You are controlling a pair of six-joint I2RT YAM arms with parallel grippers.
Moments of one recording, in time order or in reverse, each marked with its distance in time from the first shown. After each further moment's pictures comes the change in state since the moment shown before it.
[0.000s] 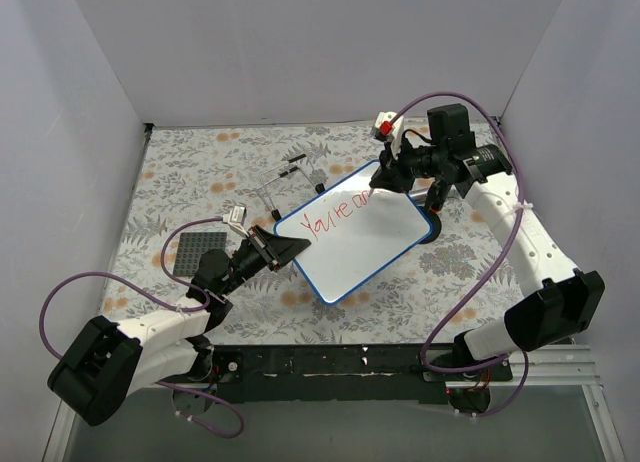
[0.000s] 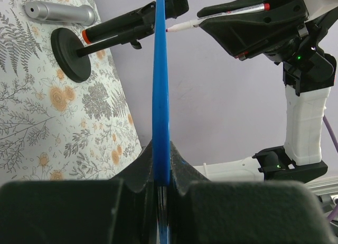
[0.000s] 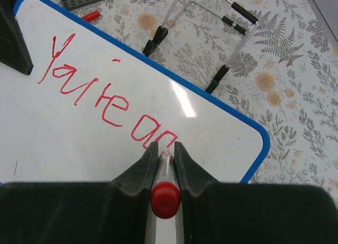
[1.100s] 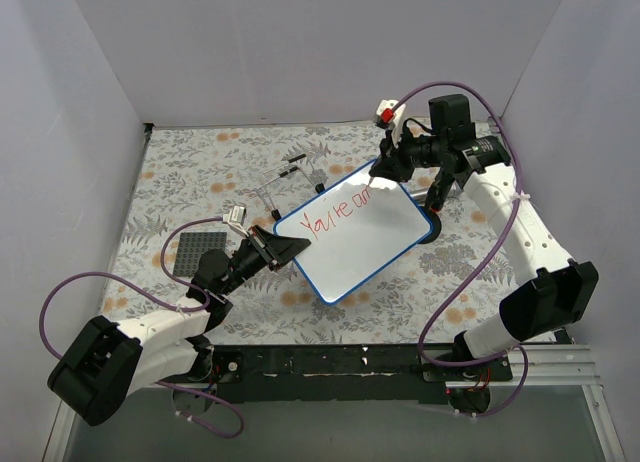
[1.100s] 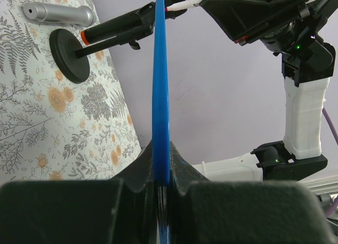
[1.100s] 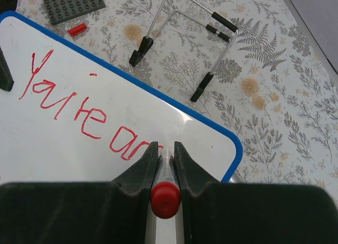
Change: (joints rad) left arm 0.000 0.000 0.000 0.008 0.000 0.000; right arm -0.019 0.051 0.066 0.015 0.001 0.026
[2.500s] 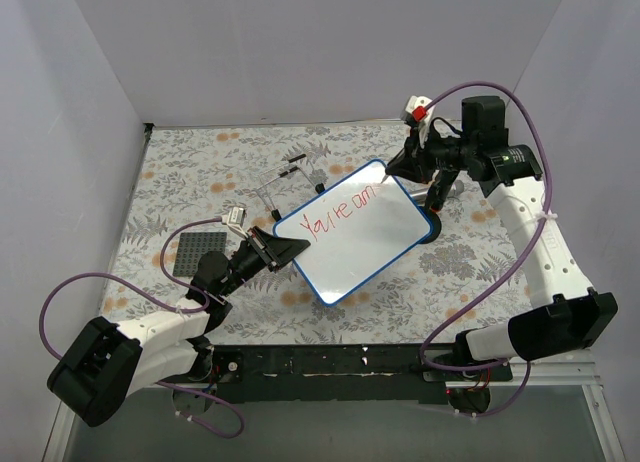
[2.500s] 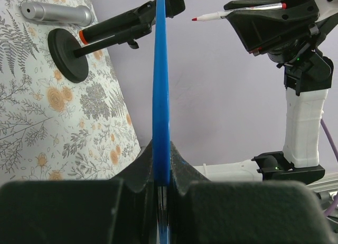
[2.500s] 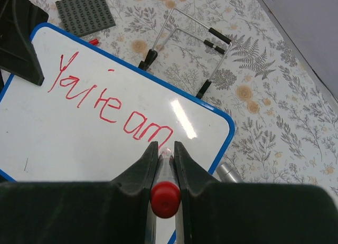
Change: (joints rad) left arm 0.000 -0.005 -0.013 0.015 0.002 0.000; right arm -0.090 -0.123 -0.034 -0.019 -0.121 0.002
